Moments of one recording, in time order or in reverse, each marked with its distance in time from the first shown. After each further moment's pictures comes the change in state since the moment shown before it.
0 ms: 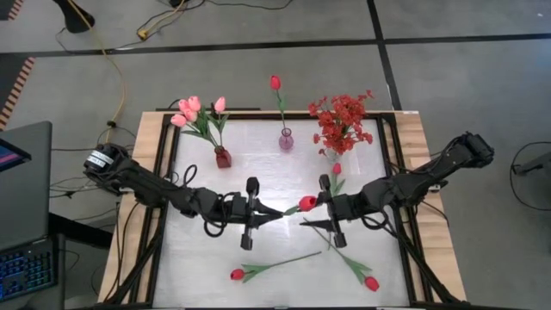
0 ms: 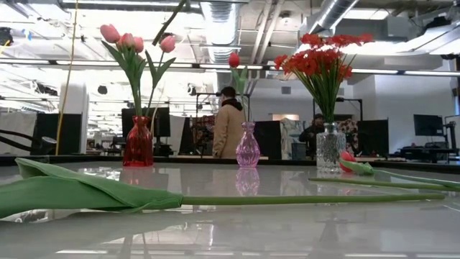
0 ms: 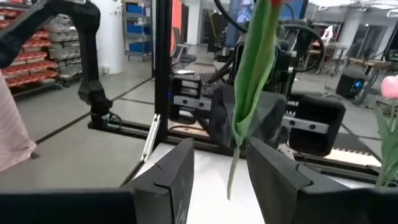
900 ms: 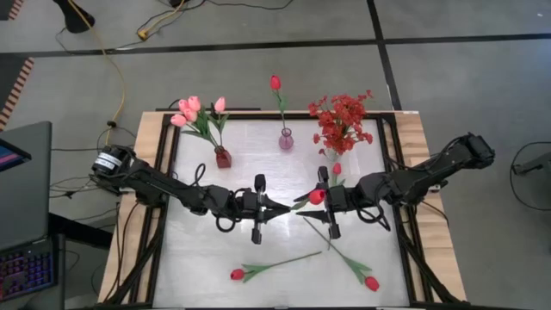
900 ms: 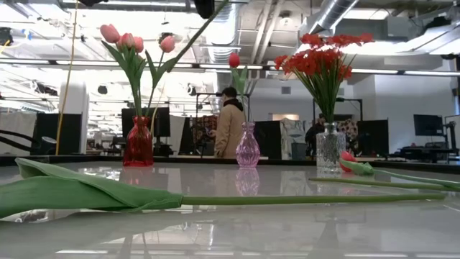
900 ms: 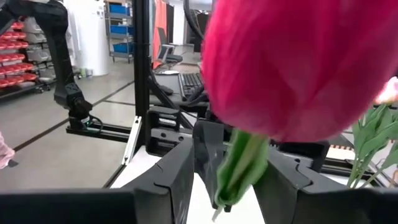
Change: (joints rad) left arm 0.068 0.082 0.003 0.033 0.035 -0.033; right arm -0.072 0.001 0.000 0.006 -0.001 0.004
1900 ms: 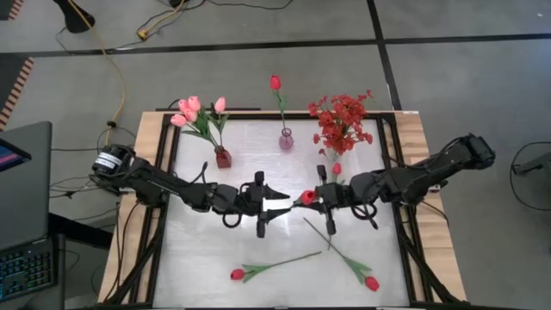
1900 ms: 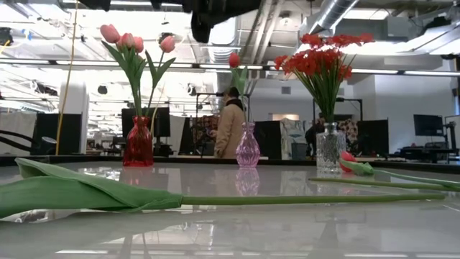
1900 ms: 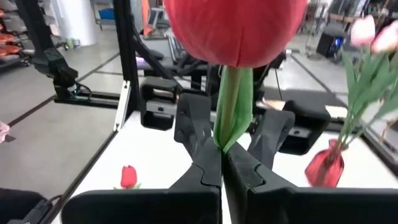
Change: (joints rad) left arm 0.033 -0.002 0.000 -0.151 -0.053 -0.134; right arm -0.042 -0.001 0.000 -0.156 -0.001 0.066
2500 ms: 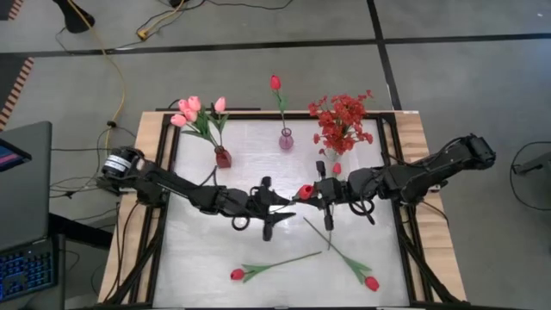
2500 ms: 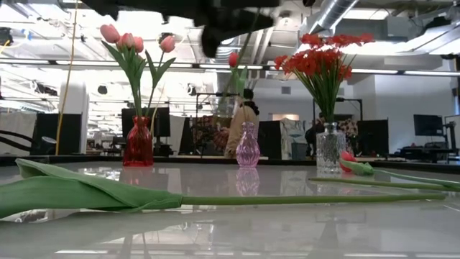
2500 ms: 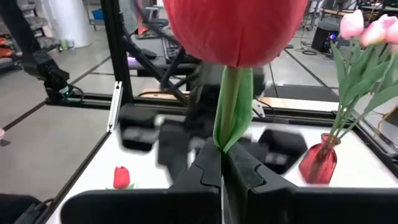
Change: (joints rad) left arm 0.008 0.076 0.034 -0.051 0.025 -0.073; right arm -0.034 0.000 0.000 -0.009 -0.023 0.016
